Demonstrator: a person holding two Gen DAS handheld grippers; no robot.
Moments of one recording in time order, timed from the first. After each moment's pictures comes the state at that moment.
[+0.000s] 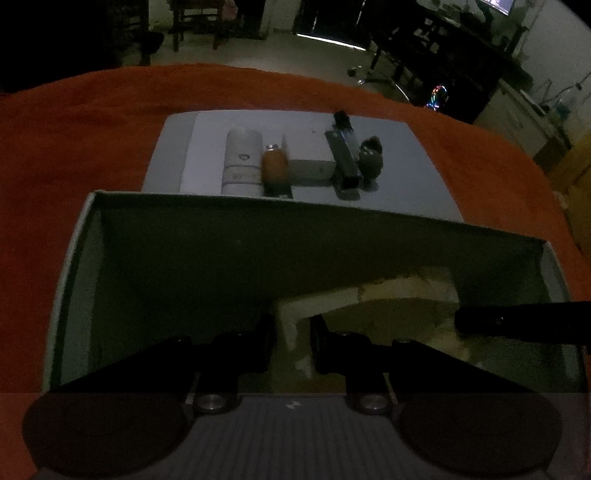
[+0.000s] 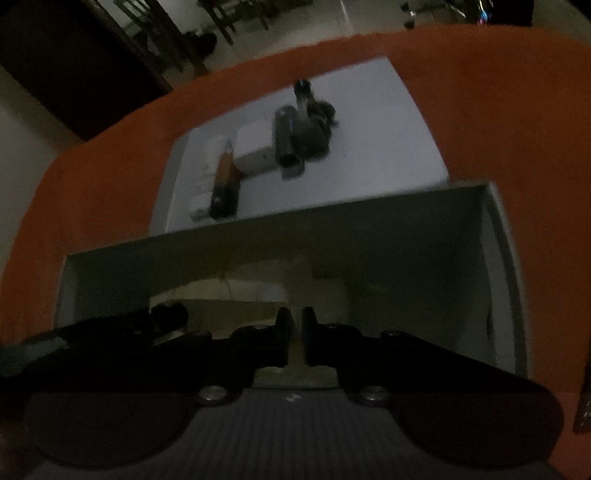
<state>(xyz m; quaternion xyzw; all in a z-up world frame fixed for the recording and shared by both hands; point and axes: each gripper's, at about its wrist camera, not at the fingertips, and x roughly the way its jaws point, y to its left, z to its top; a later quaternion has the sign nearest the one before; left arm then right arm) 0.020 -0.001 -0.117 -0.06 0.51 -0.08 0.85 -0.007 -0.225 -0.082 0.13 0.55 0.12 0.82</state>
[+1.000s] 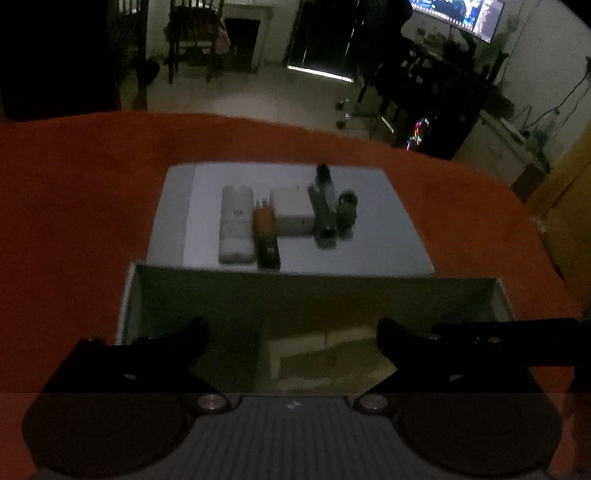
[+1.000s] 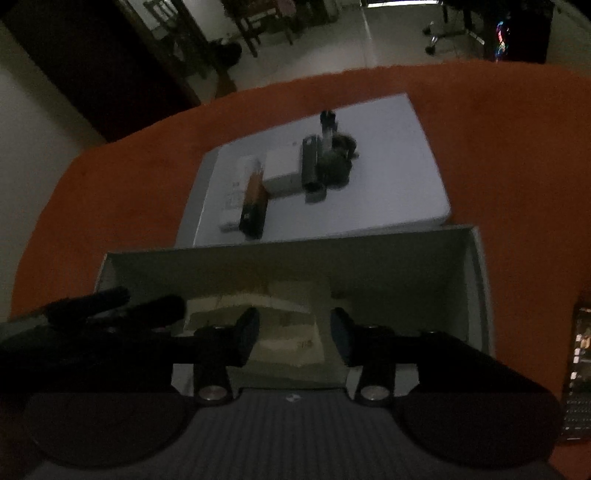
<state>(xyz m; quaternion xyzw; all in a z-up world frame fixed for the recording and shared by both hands) 0.007 0.008 -0.053 -0.06 0.46 -0.09 0.88 -0.021 -0.230 -0.039 0.13 0.51 0.15 0.84</state>
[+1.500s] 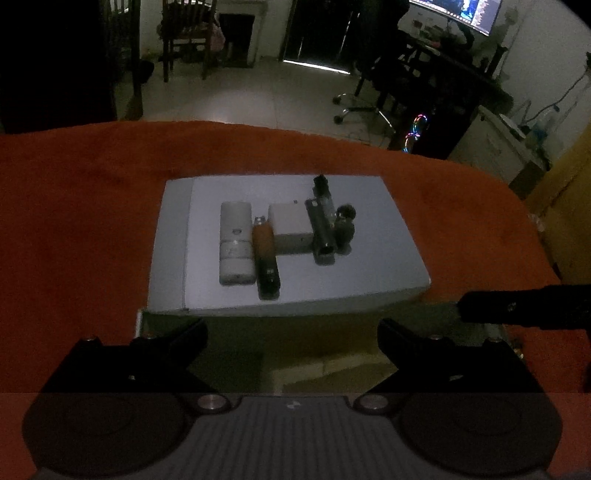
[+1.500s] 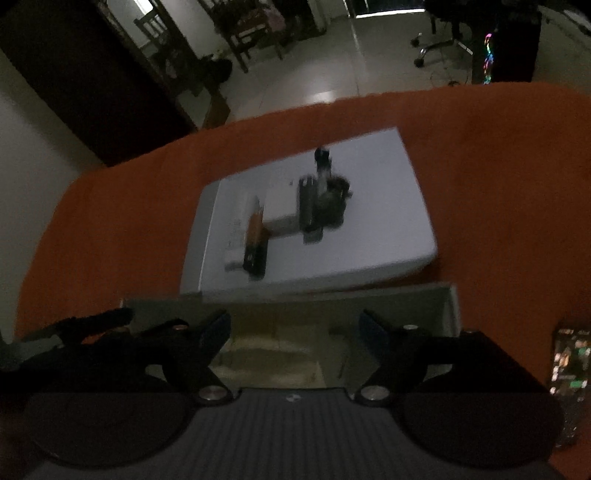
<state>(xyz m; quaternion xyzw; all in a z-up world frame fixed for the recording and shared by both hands) 0.038 0.009 -0.027 -0.06 0.48 -0.10 0.87 0.008 -0.237 0.009 0.14 0.50 0.13 0.84</state>
